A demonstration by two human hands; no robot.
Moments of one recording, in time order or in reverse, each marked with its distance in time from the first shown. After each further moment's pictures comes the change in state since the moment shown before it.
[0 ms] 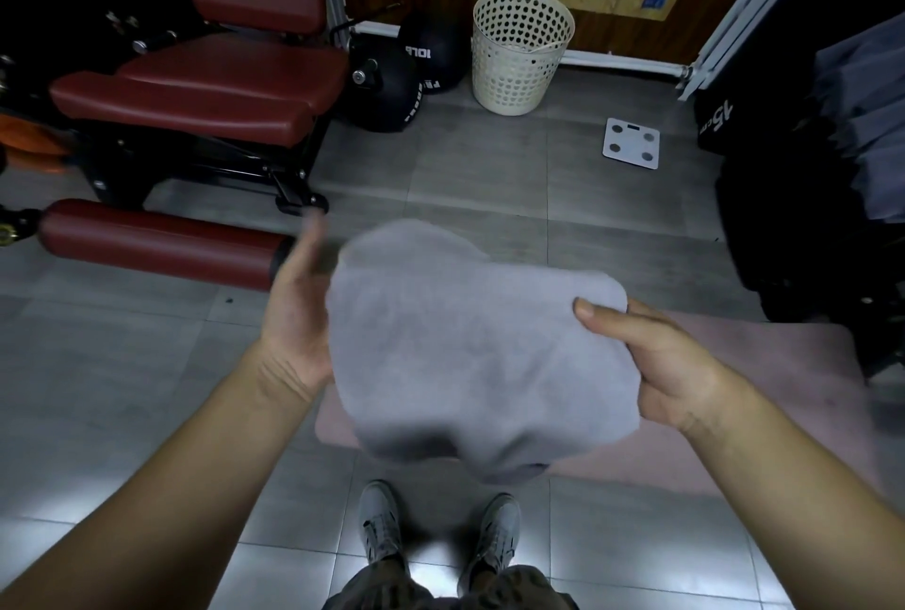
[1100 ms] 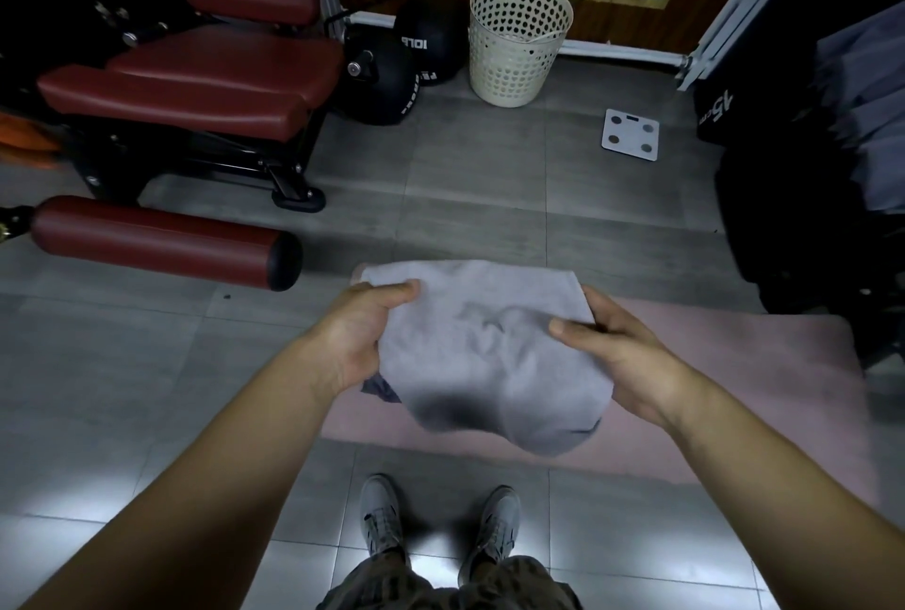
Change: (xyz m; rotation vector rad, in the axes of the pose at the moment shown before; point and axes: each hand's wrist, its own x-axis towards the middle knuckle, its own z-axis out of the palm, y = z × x) left_hand 0.029 -0.027 -0.010 0.480 0.566 -0.093; right_hand 0.021 0.024 -0.018 -0.242 0.116 -0.080
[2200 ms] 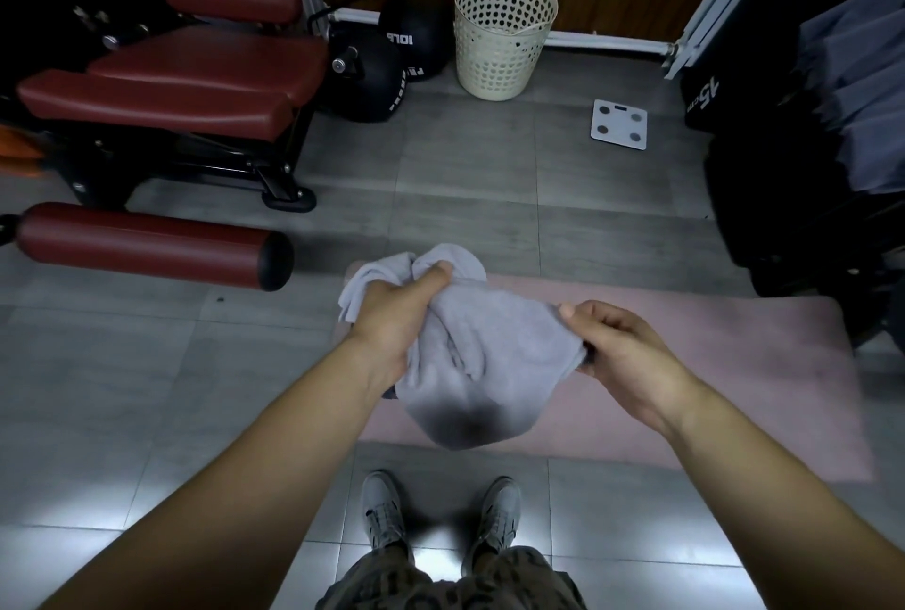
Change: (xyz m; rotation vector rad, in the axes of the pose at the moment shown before) left_hand 0.010 -0.022 0.038 0.111 0.175 0.152; right_hand -0.008 0.025 -0.010 0.005 0.150 -0.069
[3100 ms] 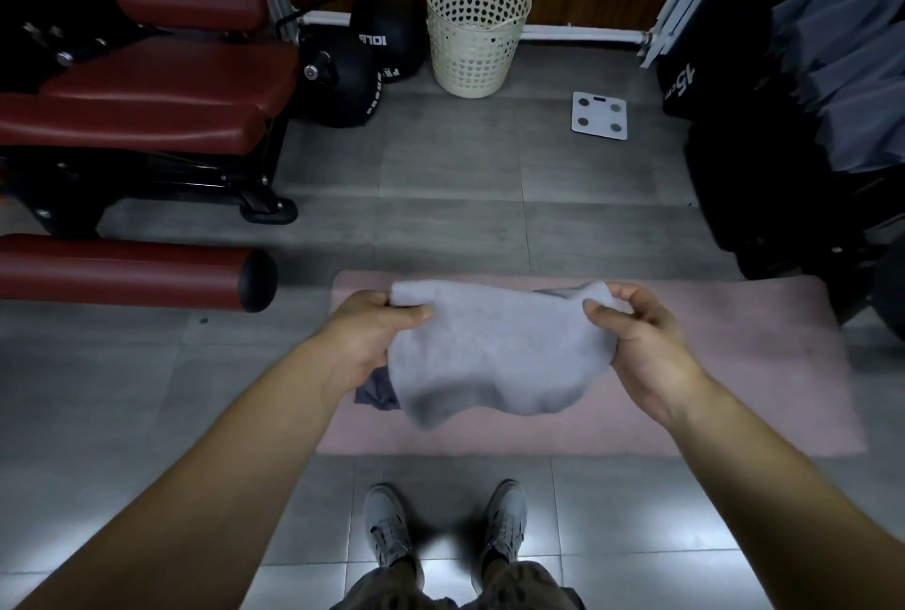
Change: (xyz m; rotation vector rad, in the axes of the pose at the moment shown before) left_hand 0.036 0.011 -0.028 0.242 -0.180 -0.180; right_hand 0.022 0.002 -0.014 0.214 0.399 -0.006
